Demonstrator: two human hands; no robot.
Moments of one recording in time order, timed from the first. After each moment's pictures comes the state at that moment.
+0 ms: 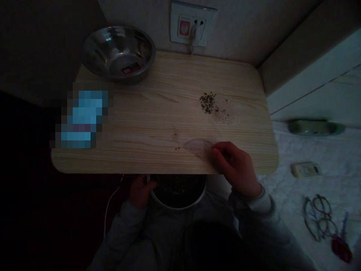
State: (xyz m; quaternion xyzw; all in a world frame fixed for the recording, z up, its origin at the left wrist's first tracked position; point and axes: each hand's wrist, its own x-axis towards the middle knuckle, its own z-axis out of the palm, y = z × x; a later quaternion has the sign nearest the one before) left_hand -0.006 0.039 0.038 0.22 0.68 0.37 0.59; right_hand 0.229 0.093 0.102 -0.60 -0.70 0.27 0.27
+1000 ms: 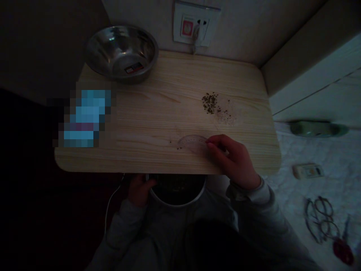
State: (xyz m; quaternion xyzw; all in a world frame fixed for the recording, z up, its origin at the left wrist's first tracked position) left_hand -0.010 0.037 0.037 0.25 0.71 0.37 0.54; right_hand 0.219 0.112 0.110 -0.54 -0.74 0.30 0.28
